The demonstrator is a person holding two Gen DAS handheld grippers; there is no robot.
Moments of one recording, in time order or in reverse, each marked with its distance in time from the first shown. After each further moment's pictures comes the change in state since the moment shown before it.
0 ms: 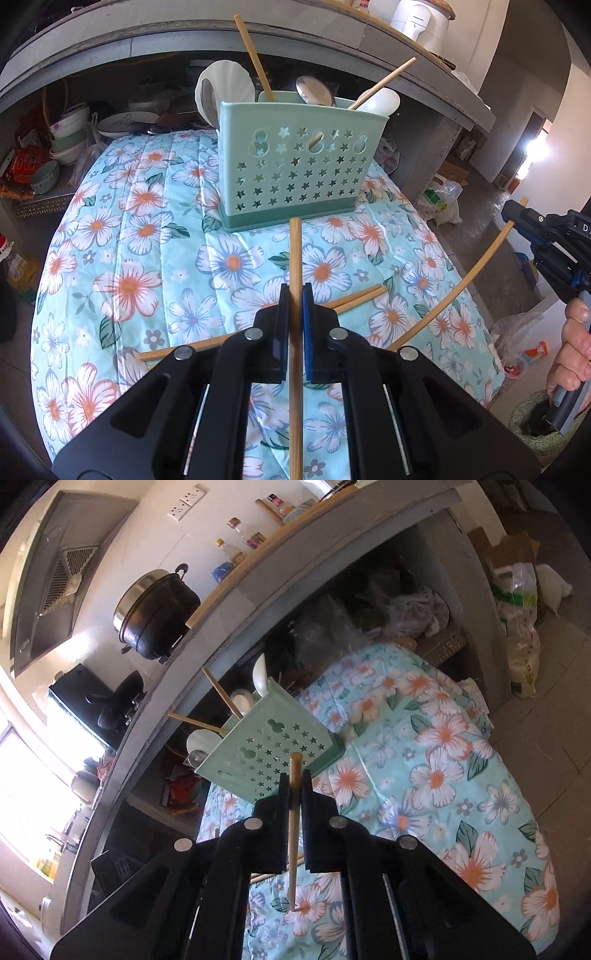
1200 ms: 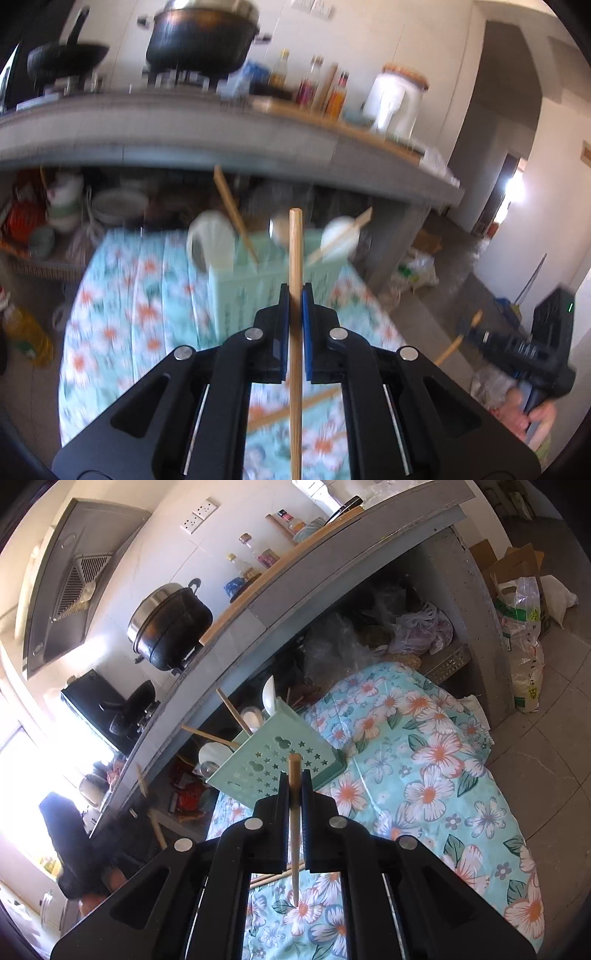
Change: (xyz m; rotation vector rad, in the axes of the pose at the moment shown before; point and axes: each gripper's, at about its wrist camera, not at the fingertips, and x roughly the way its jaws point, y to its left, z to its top) left arm -0.080 -0.011 0.093 0.012 -0.311 -0.083; right arm -0.027 -0.005 0.008 -0.003 -0.045 0.041
